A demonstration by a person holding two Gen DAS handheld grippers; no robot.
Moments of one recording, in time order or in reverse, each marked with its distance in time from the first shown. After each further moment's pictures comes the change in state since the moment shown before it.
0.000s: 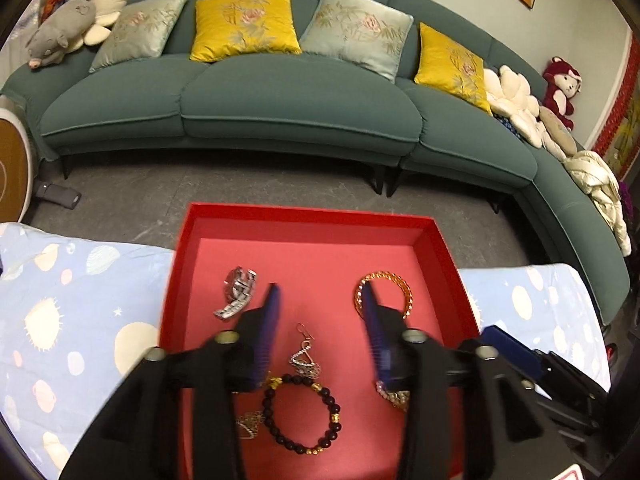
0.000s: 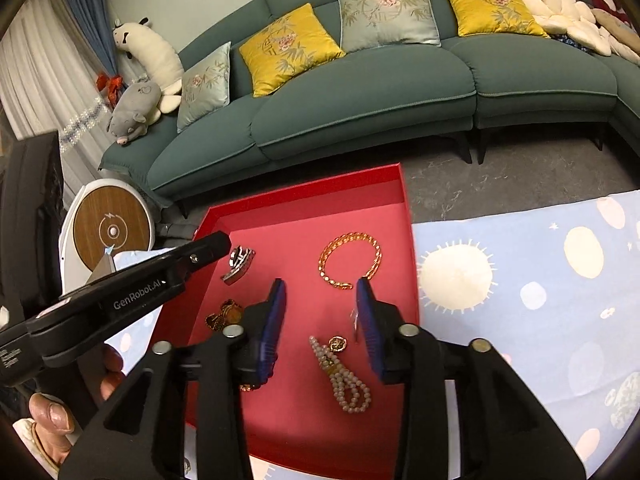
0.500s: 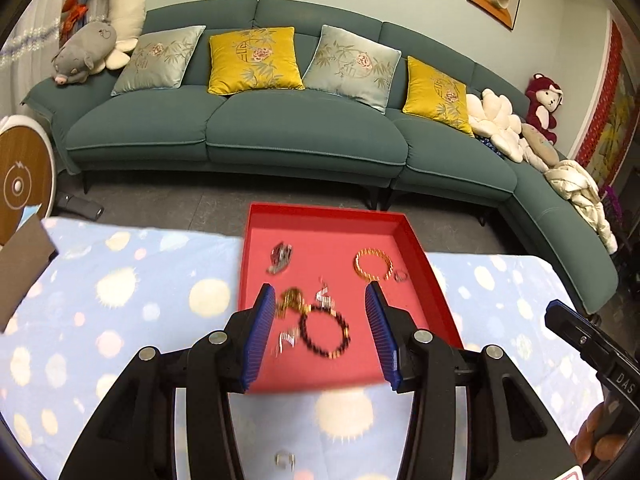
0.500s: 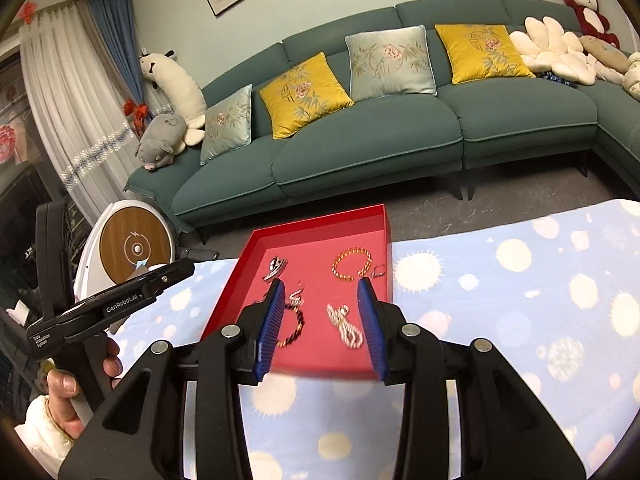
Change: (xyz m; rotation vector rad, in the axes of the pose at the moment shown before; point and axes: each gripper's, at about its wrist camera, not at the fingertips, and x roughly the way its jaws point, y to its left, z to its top) left arm -0.137 0.024 -0.054 0.011 -0.083 -0.027; right arm -0.147 0.011 -0.039 -0.040 -0.132 0.022
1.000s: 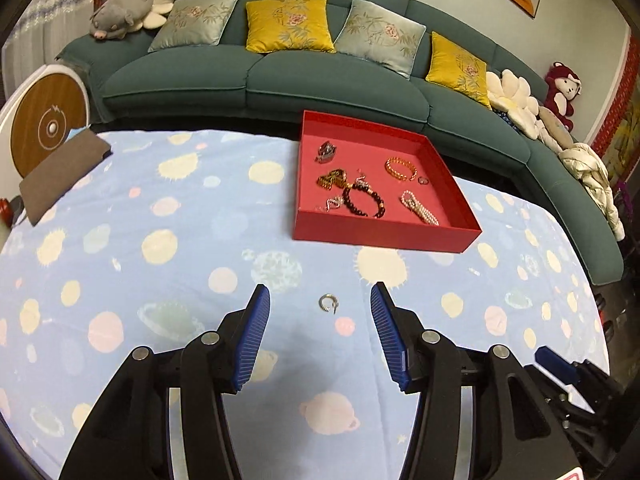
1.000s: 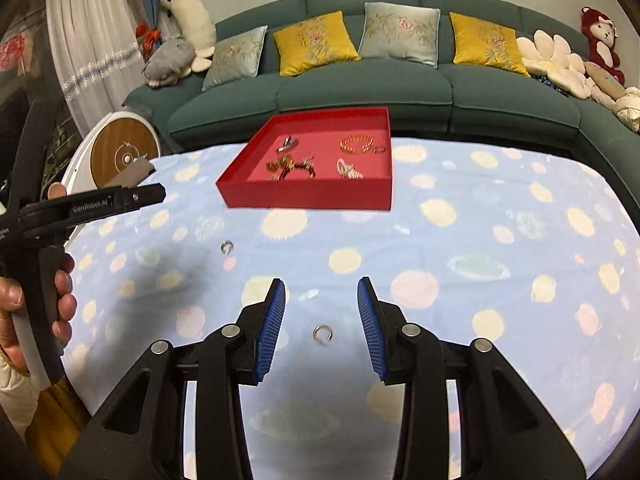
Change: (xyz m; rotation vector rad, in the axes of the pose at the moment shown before) left arm -0.061 0.031 -0.114 -0.069 0.102 0.076; right arm -0.043 0.052 -0.139 -0.158 0.193 -0.119
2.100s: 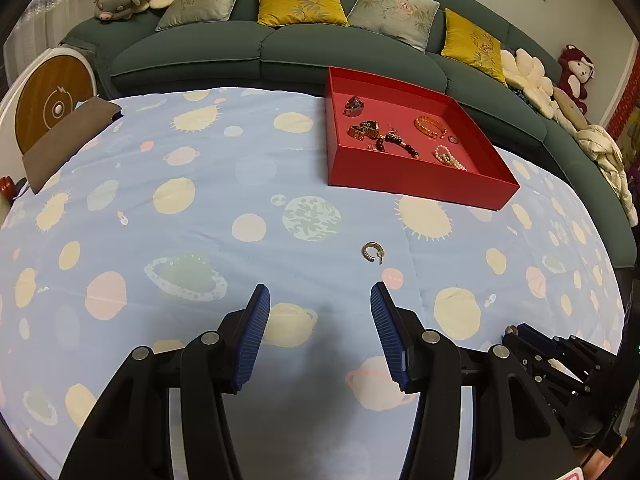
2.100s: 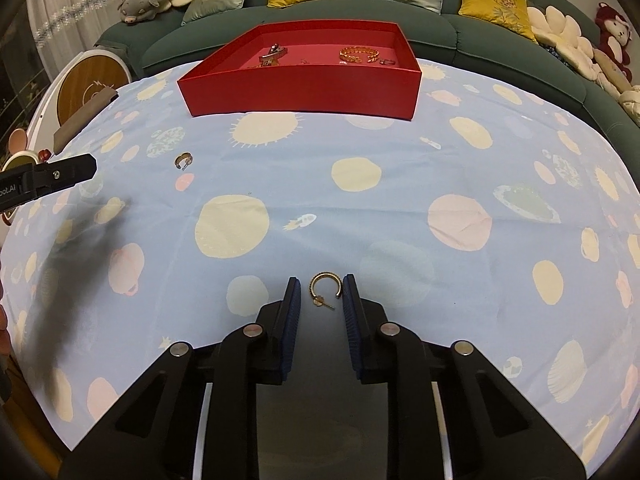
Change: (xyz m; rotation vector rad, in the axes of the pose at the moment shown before) left arm 0.027 0.021 -0.036 0.019 0.071 0.041; right arm 0.074 0.013 -0.034 -0.043 0.168 -0.114
